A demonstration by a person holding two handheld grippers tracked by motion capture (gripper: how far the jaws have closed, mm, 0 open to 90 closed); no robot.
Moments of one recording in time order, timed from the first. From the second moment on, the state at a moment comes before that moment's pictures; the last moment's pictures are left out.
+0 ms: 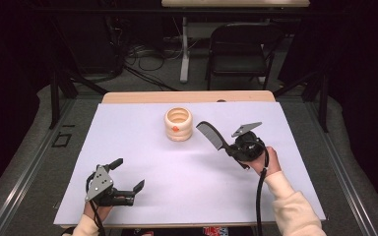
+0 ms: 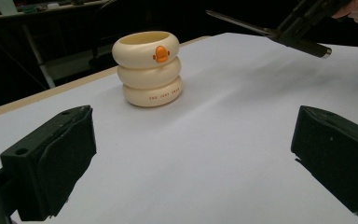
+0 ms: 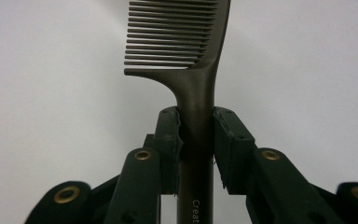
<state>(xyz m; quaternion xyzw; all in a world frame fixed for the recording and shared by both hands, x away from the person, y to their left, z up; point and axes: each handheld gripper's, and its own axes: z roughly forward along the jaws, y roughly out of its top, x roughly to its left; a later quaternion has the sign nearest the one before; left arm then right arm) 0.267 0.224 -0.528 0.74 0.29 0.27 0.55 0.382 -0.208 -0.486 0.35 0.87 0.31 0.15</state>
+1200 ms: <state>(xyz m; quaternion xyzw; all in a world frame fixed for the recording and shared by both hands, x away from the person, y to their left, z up) 0.267 0.224 -0.529 0.74 0.29 0.27 0.55 0.382 -0.200 -0.484 0.36 0.84 0.37 0.17</state>
